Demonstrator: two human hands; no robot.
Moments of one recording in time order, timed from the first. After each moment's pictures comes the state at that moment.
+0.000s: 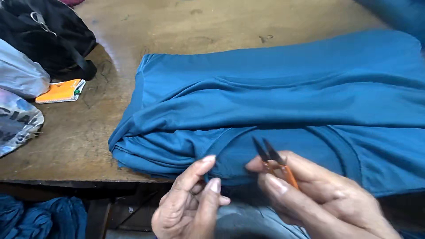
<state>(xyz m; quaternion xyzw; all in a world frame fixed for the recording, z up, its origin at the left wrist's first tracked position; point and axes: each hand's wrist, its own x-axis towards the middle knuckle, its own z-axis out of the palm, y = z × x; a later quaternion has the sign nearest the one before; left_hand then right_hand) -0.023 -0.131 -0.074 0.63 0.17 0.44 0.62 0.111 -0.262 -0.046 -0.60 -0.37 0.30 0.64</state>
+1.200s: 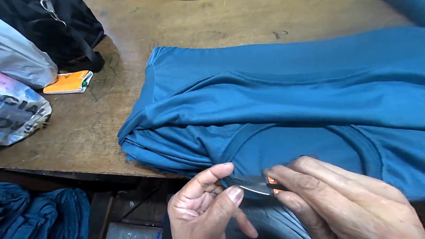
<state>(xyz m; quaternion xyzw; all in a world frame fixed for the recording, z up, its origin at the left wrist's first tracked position) -0.031 -0.139 -0.060 0.37 0.19 0.35 0.84 0.125 -0.263 -0.049 -0.72 -0.62 -0.08 0.32</state>
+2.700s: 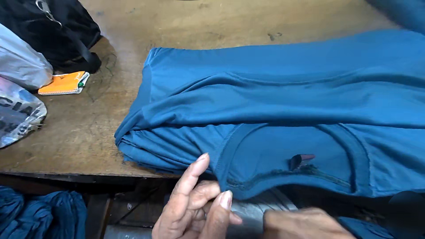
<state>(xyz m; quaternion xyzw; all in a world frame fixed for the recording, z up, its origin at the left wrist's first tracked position) -0.042 -0.138 -0.070 0.59 0.13 0.44 0.66 0.094 -0.287 -0.056 -0.60 -0.65 0.19 0.42</state>
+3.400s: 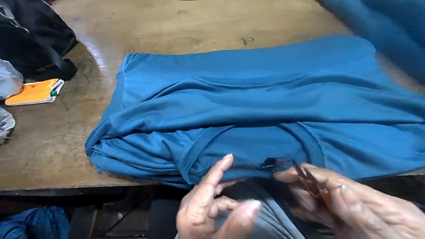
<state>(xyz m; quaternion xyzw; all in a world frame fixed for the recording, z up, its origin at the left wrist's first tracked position) -0.009 -0.160 -0.078 0.61 0.08 0.30 0.73 0.133 -0.331 -0.063 -0.65 -0.39 0.22 0.62</state>
